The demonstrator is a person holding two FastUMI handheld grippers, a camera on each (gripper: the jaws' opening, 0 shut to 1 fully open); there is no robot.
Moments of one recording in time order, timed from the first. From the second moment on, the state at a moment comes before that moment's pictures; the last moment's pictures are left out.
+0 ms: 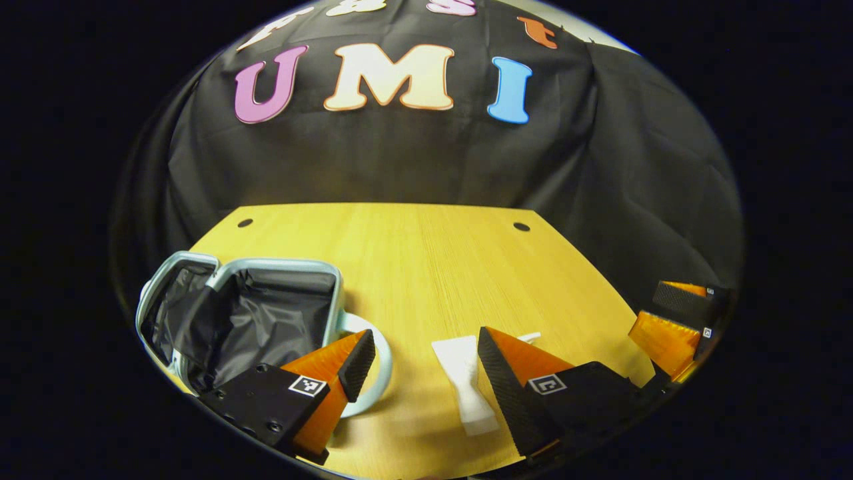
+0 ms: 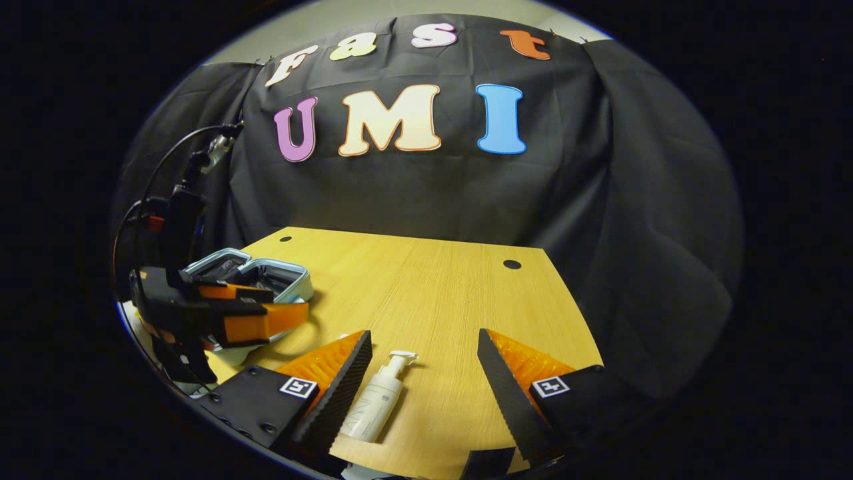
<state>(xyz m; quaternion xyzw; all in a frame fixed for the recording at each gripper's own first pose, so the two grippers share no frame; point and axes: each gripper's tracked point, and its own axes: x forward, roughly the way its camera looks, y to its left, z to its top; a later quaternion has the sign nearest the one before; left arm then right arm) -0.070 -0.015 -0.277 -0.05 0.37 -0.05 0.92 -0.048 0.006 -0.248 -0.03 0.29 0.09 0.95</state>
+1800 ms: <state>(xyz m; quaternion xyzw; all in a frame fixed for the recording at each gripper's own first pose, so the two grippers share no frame) -0.059 -0.003 -0.265 -0.08 0.40 -0.11 0.91 -0.115 0.063 -0.413 0.00 0.57 0.08 0.82</state>
